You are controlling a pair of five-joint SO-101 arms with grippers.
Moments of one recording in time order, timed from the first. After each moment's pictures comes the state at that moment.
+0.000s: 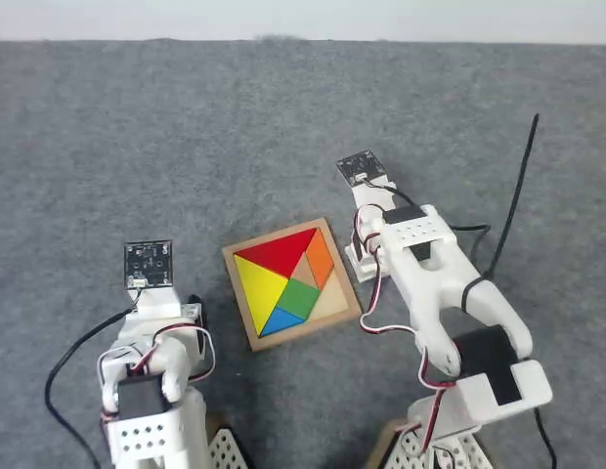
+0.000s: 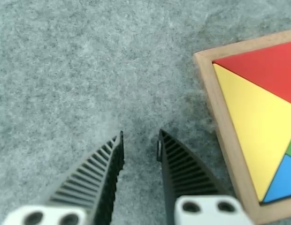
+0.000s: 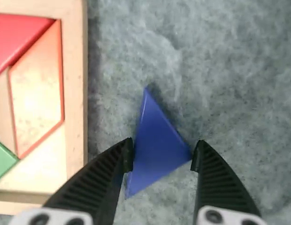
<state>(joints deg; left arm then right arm) -16.0 -102.9 96.8 72.0 1.3 -19.4 2.6 34.5 50.1 7.6</state>
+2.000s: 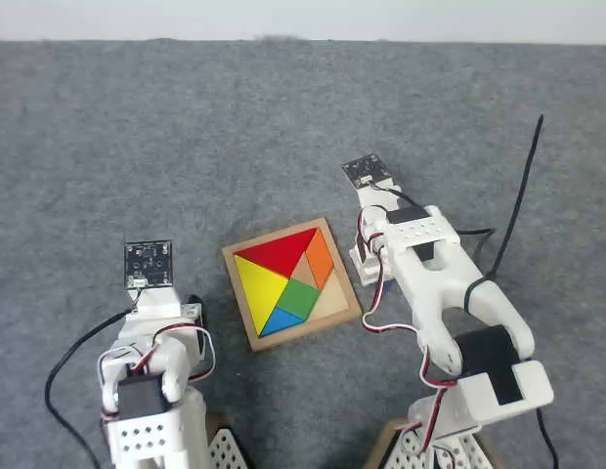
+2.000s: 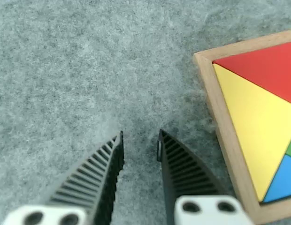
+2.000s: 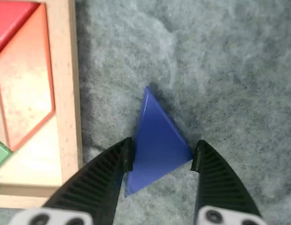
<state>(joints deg) -16.0 -102.9 96.8 72.0 1.3 -18.5 2.6 35.0 52.0 7.1</state>
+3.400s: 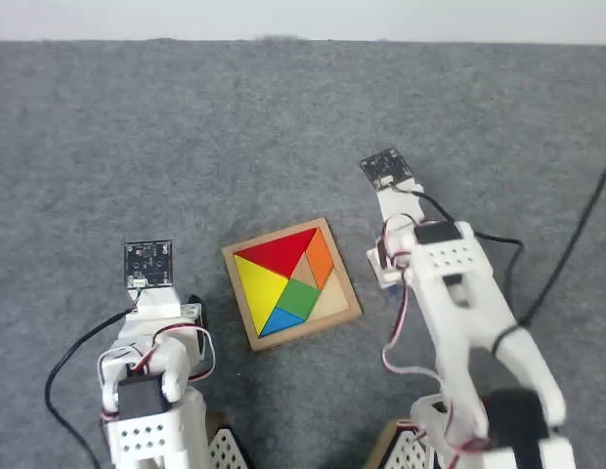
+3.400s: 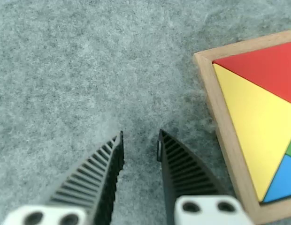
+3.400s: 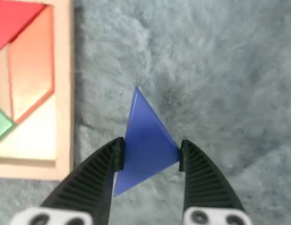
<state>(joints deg) -16.0 -102.9 96.8 72.0 1.3 -14.8 -17.7 45.0 52.6 13.4</state>
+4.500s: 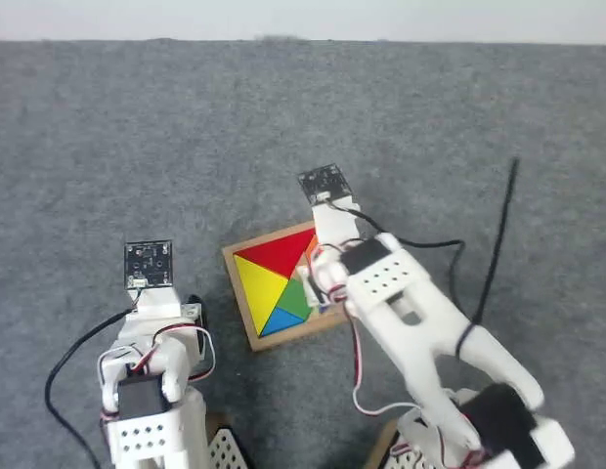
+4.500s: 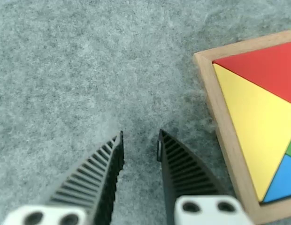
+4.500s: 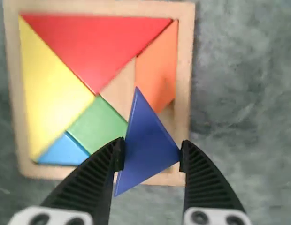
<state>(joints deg) -16.0 -102.9 96.8 72.0 1.3 -37.5 -14.0 40.5 54.8 -18.1</state>
